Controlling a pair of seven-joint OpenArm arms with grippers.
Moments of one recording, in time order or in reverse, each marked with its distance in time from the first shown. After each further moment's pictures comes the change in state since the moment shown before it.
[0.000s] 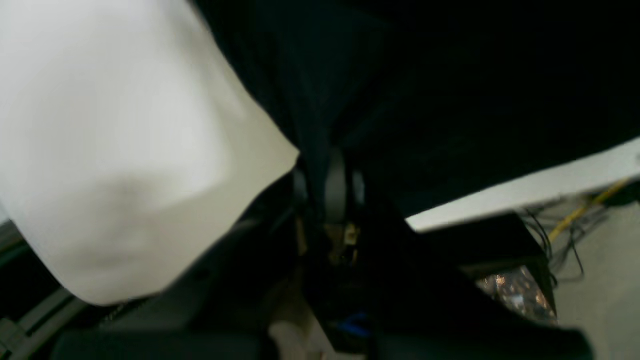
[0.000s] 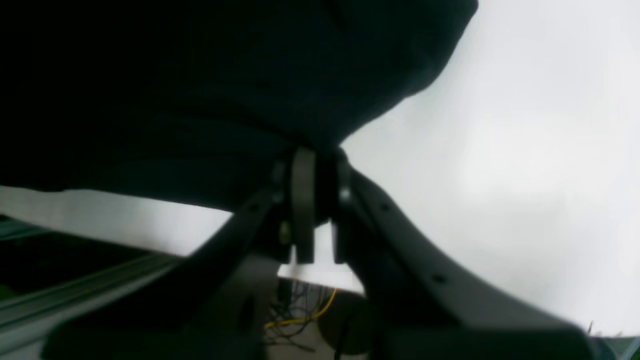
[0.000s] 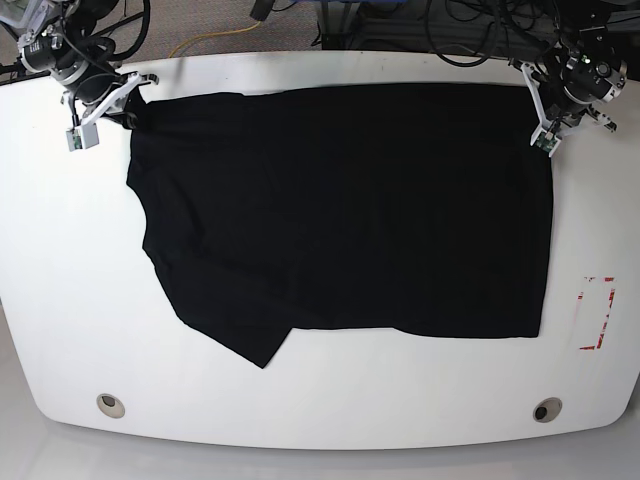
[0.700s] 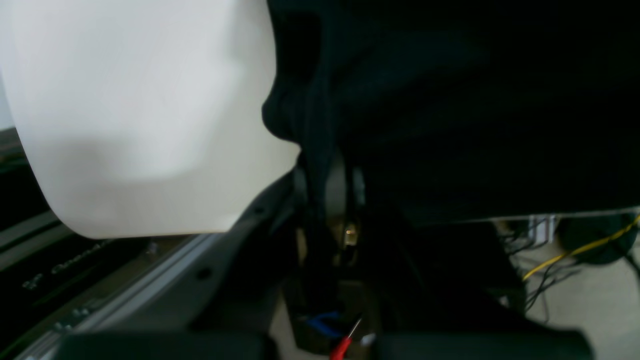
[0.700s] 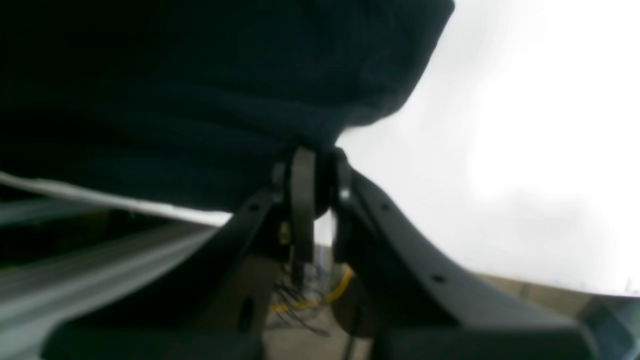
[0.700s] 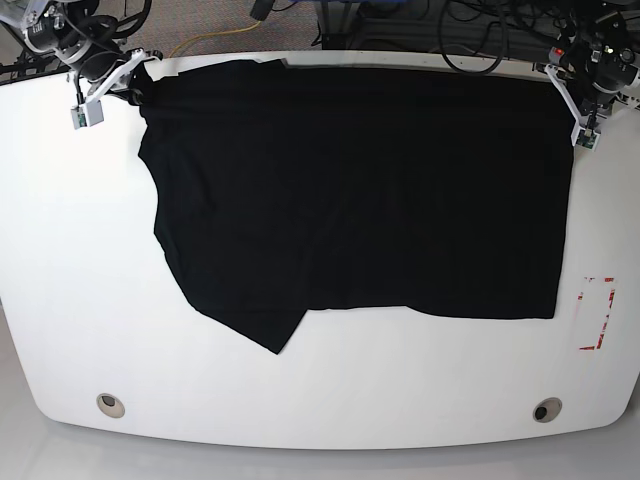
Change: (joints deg) left arm -3.0 5.3 -13.6 0.0 -0.8 -0.2 -0.3; right arm -4.3 -1.3 0.8 -0.1 2.4 0.6 0.5
